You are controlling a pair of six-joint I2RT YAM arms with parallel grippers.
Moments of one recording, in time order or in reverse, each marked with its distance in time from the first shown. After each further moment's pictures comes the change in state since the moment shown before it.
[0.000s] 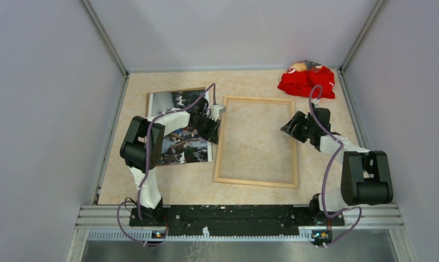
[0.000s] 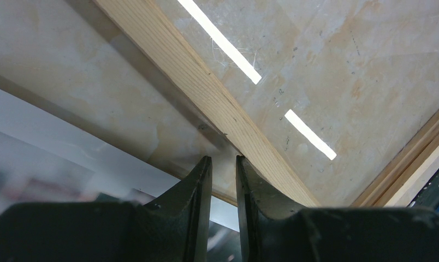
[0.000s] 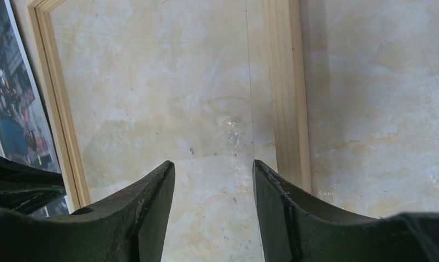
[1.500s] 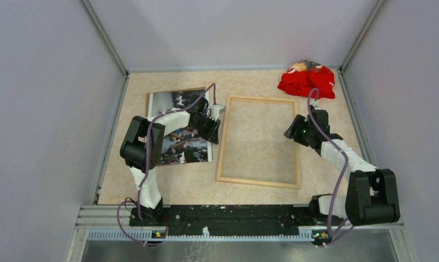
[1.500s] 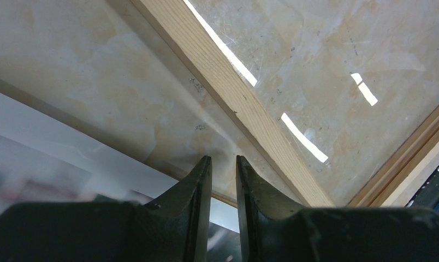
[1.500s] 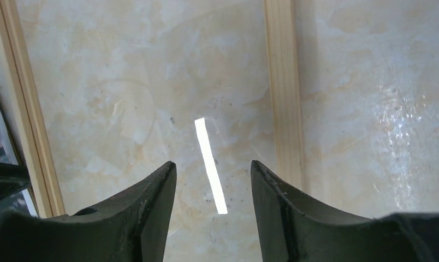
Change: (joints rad) left arm 0.000 0.000 0.000 0.000 0.006 0.000; right arm 0.068 -0.145 0.002 -0.200 0.171 -0.061
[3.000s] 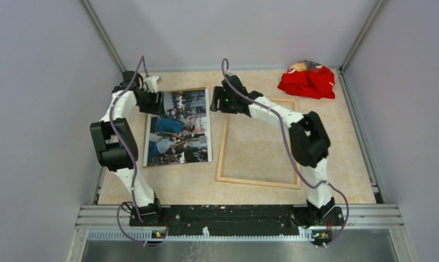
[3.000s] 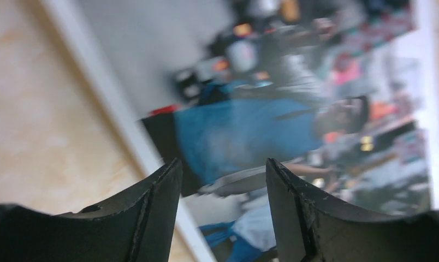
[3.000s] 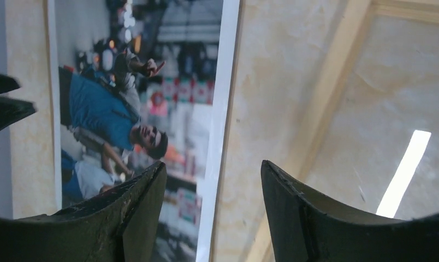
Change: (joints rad) left arm 0.544 -0.032 0.299 -0.258 -0.143 0.168; right arm 0.606 0.725 1.006 -0.180 0.151 0.126
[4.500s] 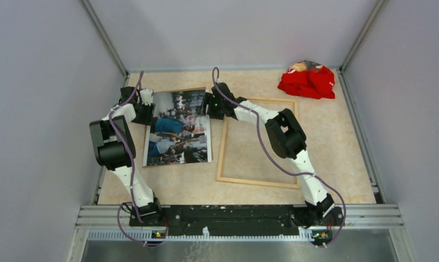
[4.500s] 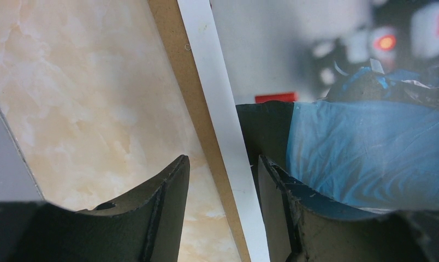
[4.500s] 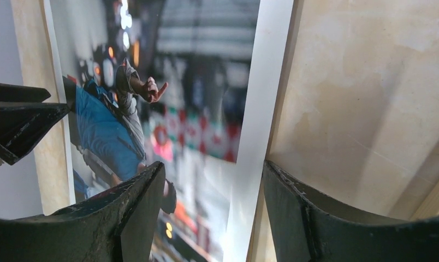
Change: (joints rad) left arm 0.105 0.037 -0.254 0.372 -0.263 0.069; right arm 0.024 0.385 0.261 0.120 -0.155 0.137
